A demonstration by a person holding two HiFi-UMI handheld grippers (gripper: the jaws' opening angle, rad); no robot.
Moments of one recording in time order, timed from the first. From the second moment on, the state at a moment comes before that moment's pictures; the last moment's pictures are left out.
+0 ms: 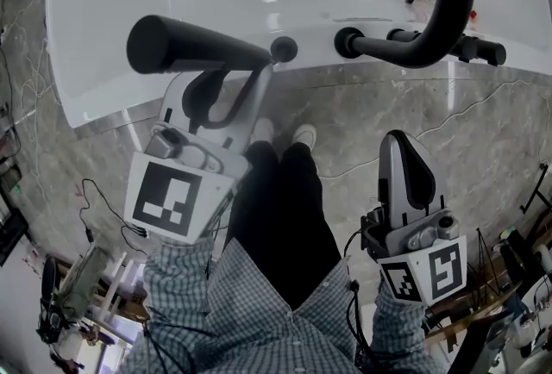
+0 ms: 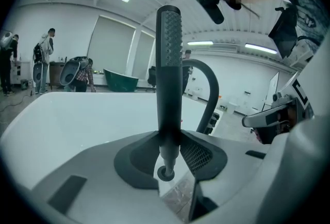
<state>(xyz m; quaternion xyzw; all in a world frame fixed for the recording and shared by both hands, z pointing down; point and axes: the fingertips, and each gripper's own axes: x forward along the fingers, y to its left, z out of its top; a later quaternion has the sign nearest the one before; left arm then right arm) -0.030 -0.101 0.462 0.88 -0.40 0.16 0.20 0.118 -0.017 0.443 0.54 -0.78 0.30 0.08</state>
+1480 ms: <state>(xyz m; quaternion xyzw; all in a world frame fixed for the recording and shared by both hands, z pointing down) 0.004 -0.106 0.575 0.88 -0.35 0.28 0.15 0.149 -0.009 0.481 0.57 -0.74 0.35 0.08</state>
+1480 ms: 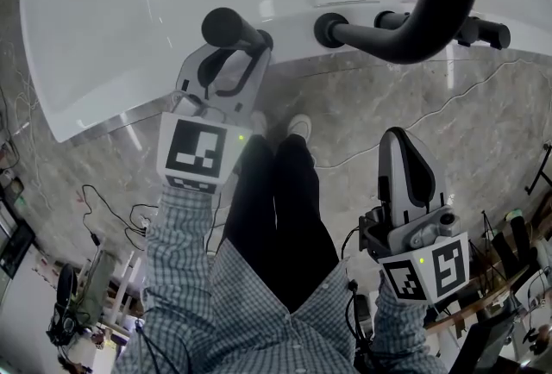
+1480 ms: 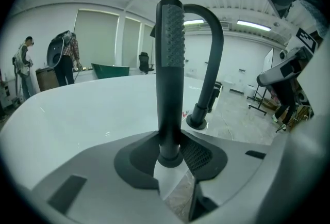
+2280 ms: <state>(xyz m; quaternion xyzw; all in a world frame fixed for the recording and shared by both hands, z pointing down) 0.004 -0.096 0.582 0.89 -0.32 0.31 0.11 0.133 -0.003 0.474 0.56 -0.74 0.35 0.09</state>
